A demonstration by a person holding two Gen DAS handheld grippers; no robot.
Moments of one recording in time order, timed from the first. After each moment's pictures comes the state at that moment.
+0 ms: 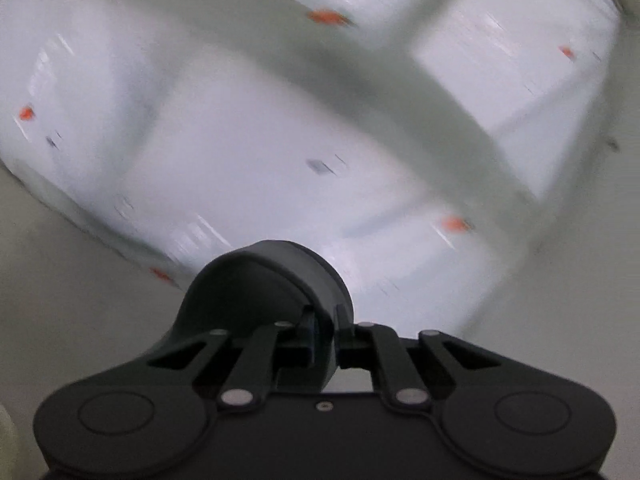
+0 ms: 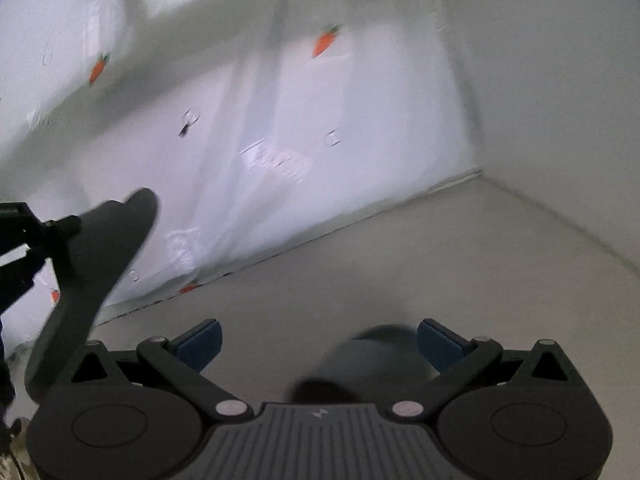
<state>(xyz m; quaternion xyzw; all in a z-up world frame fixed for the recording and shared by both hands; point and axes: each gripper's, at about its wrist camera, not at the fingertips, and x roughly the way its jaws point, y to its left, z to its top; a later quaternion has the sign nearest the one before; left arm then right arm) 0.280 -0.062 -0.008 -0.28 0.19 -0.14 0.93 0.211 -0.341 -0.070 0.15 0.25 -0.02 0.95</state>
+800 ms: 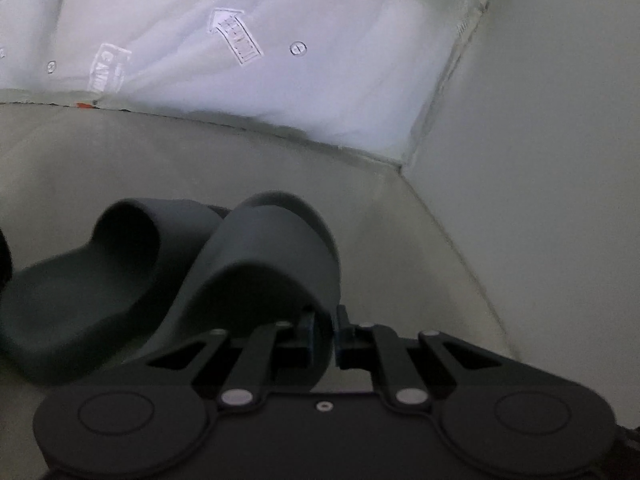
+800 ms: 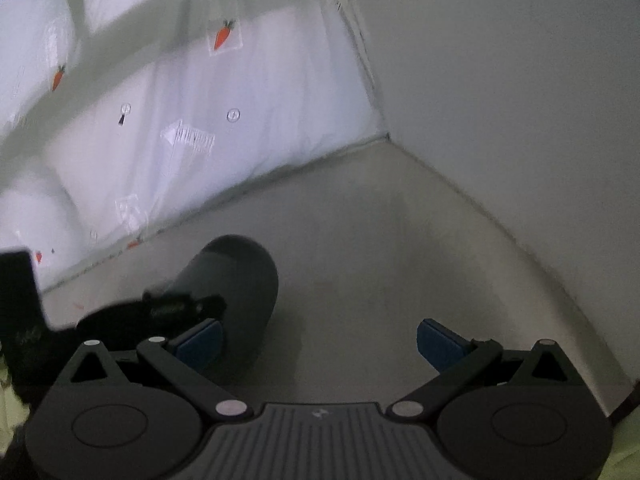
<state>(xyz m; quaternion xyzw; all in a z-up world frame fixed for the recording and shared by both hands) 0.220 -0.319 -0.136 -0.15 0.33 -0.13 0.92 0.130 -0.537 -0.130 0.14 0.32 0.00 0.94</state>
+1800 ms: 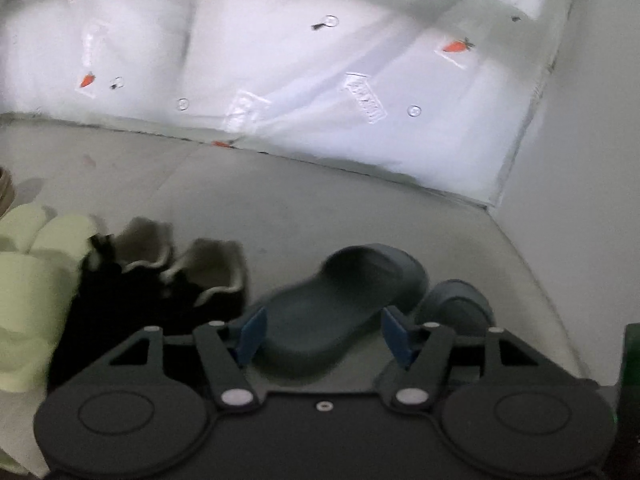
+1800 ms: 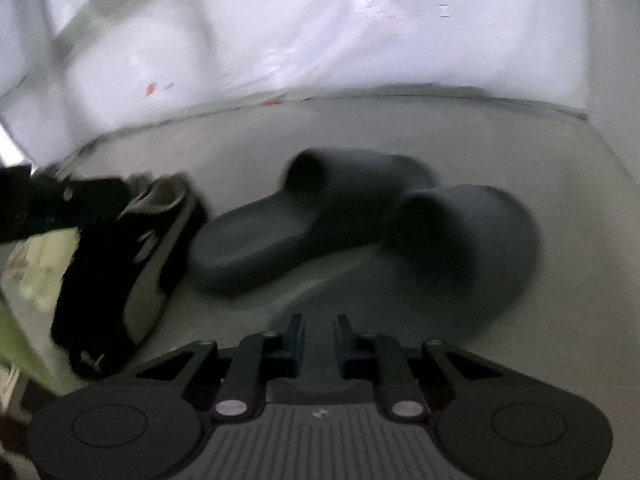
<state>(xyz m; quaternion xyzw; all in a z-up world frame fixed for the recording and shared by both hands) 0.127 -0.131 -0.079 -0.13 0.31 -0.03 0.94 0.204 -0.375 -0.170 -0.02 0.43 0.22 0.88</state>
